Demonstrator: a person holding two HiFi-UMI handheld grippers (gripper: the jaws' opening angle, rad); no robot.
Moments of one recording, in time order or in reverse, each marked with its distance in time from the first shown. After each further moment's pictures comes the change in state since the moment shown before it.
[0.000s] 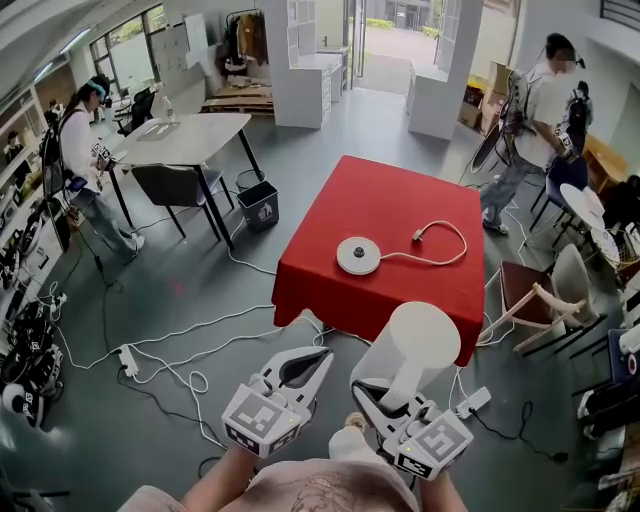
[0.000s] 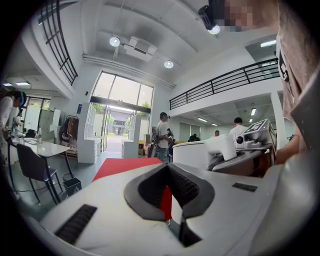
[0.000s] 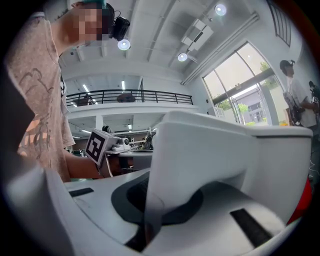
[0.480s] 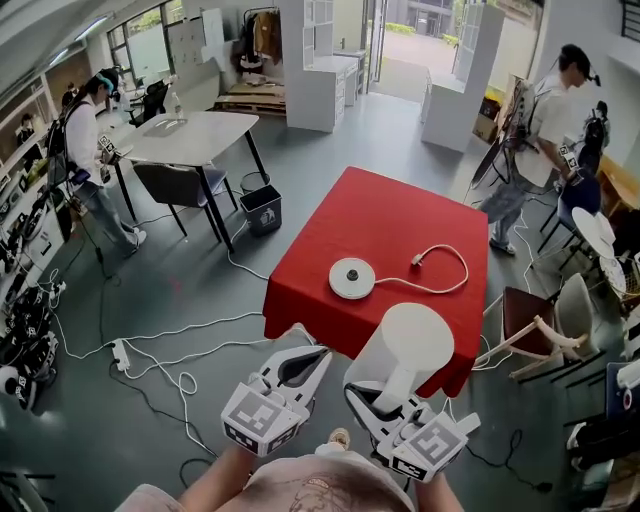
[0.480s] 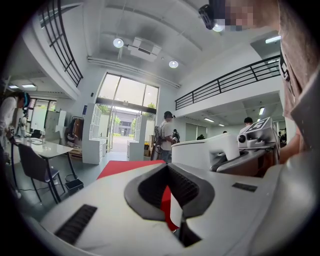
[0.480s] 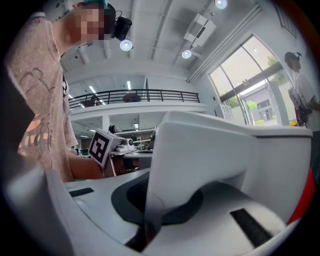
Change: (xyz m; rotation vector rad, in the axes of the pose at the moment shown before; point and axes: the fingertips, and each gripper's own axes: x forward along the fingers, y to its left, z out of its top) left arm 0.081 0.029 0.012 -0.013 -0.005 0.075; right arm 0.012 -0.078 0.017 -0.020 0.014 0.099
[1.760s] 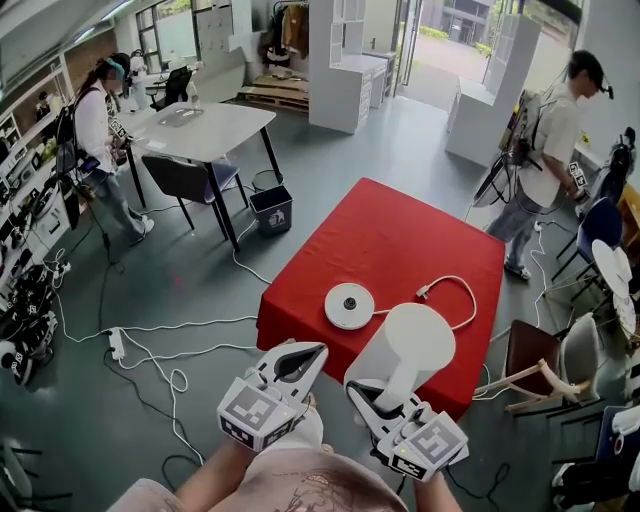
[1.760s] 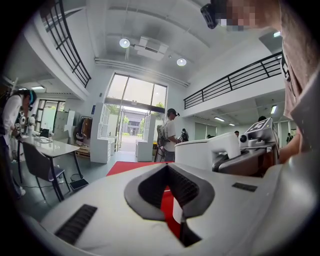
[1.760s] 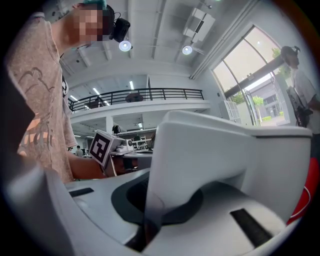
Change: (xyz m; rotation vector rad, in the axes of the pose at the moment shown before) left arm 0.084 0.065 0.004 -0.026 0.013 0.093; right arm 0.033 -0.107 0.014 0.002 0.020 0.079
